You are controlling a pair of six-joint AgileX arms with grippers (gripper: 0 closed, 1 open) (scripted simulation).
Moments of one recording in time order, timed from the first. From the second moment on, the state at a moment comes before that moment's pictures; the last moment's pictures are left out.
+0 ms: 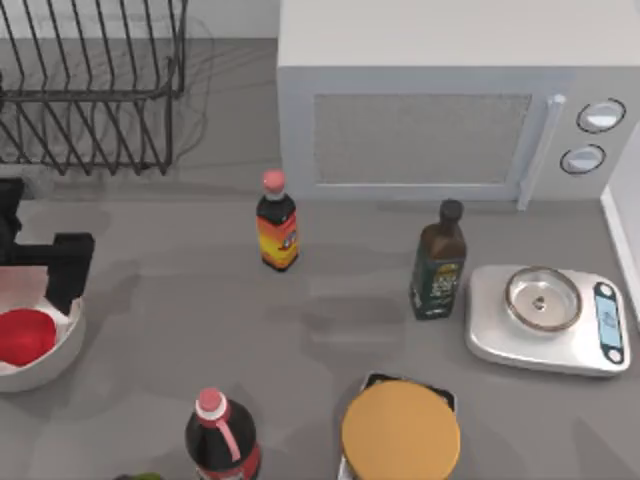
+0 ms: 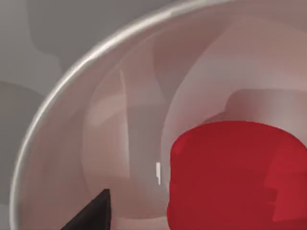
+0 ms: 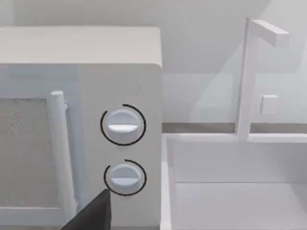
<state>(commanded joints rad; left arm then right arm) -0.01 1.74 1.12 -0.95 0.00 0.01 0.00 0.00 0.00 0.00 0.00 0.00</state>
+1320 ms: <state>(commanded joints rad) -0.01 1.88 0.95 -0.64 0.00 0.02 0.00 0.00 0.00 0.00 0.00 0.00</state>
